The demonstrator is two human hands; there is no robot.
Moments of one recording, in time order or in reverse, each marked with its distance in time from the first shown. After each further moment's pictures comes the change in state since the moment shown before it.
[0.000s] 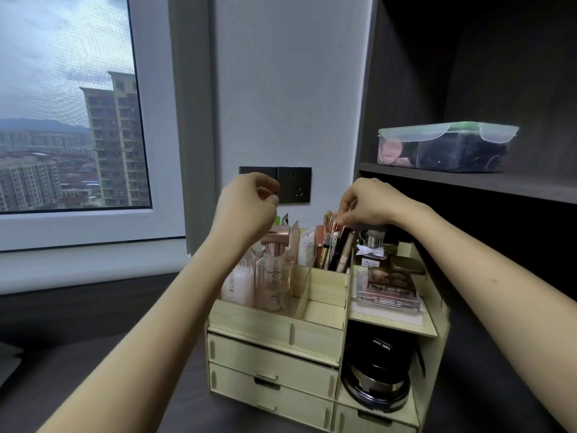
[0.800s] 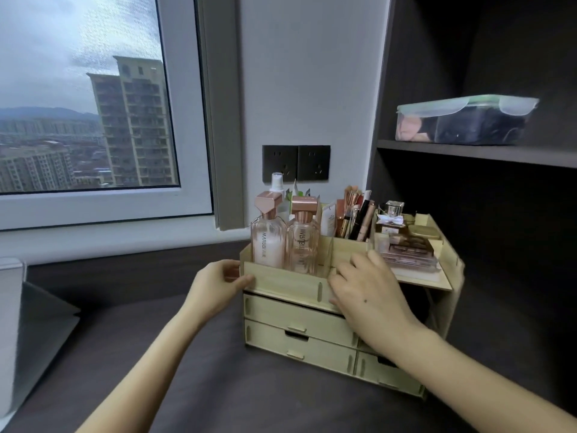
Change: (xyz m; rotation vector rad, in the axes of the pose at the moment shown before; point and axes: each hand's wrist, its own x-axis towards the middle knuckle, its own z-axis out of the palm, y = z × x) left_hand -0.088 -0.153 -0.024 0.116 -0.246 -0.275; right_hand -0.151 -0.079 0.101 -0.415 0.283 -0.278
